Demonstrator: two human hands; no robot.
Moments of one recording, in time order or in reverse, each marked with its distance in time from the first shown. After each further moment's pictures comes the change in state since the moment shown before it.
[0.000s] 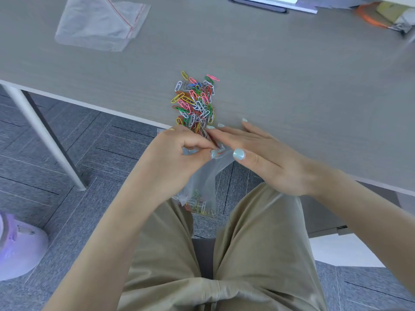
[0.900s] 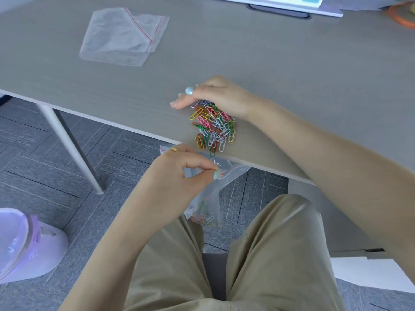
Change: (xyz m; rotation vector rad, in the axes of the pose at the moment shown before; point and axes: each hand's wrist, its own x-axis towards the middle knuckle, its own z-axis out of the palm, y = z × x) left_hand 0.001 -0.007 -0.020 0.009 -0.010 -0.087; right_hand 0.161 0.020 -0.024 0.672 -0.116 0.083
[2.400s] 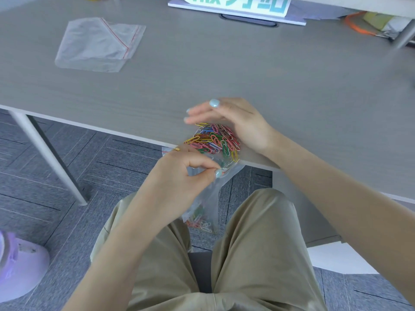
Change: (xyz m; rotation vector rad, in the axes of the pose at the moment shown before) left_hand -0.003 0.017 0.026 0.001 -0.037 0.080; right_hand -0.093 -0.002 0.013 0.260 0.272 -0.051
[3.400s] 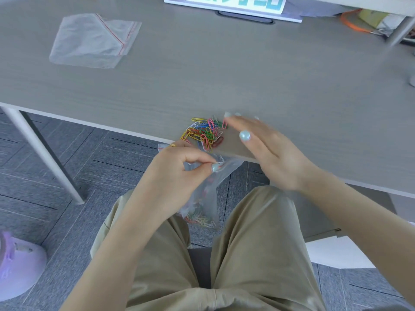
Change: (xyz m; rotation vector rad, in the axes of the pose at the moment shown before) left_hand -0.002 0.000 0.004 -0.032 0.035 0.012; right_hand -0.078 0.001 -0.004 -0.613 0.132 0.018
